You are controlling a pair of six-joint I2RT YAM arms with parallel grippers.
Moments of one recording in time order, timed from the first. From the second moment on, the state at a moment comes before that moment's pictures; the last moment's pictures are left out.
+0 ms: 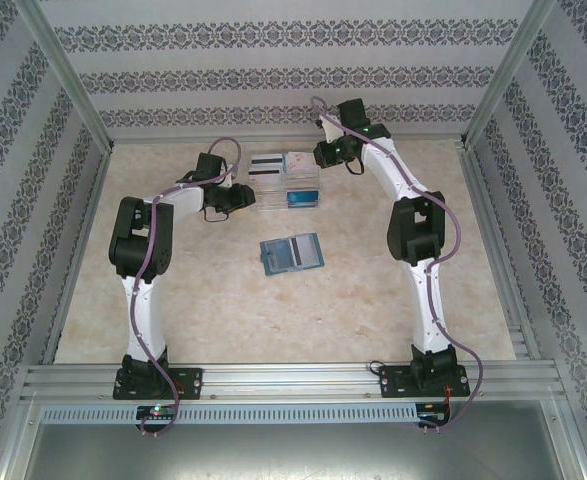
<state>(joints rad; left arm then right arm) -0.15 2.16 1.47 -0.26 0.45 -0.45 0.24 2.44 2.31 -0.79 -0.38 -0.03</state>
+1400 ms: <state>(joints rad) -0.15 2.05 1.35 -0.25 0.45 -0.45 0.15 2.19 1.88 -0.43 -0.89 0.19</state>
